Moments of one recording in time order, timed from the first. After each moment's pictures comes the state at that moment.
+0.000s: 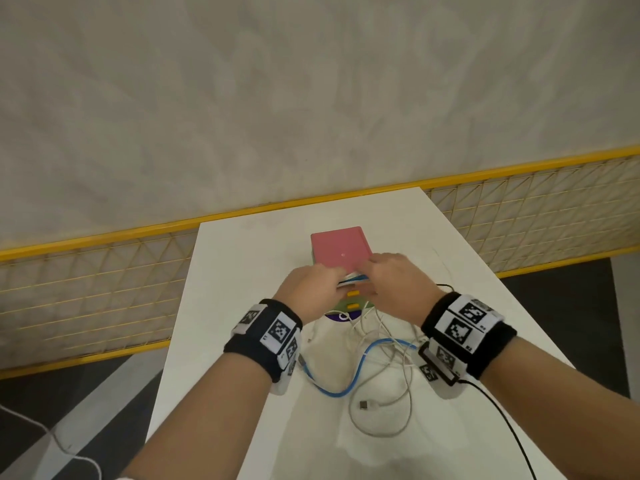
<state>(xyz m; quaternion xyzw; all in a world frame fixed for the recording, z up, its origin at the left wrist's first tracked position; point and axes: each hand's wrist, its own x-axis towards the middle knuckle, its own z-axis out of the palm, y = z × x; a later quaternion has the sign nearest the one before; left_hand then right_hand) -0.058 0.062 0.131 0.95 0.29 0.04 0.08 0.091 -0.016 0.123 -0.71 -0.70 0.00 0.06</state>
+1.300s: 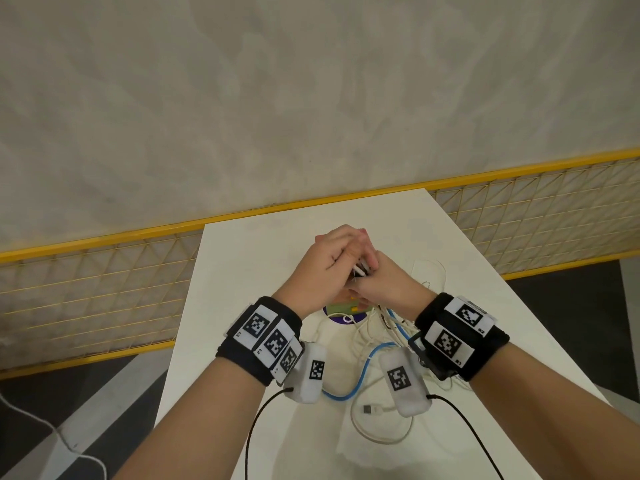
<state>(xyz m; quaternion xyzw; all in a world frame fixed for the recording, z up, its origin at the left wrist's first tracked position) -0.056 0.049 0.168 0.84 0.18 0.30 0.42 0.061 -0.010 0.151 -0.62 -0.51 0.40 0.44</state>
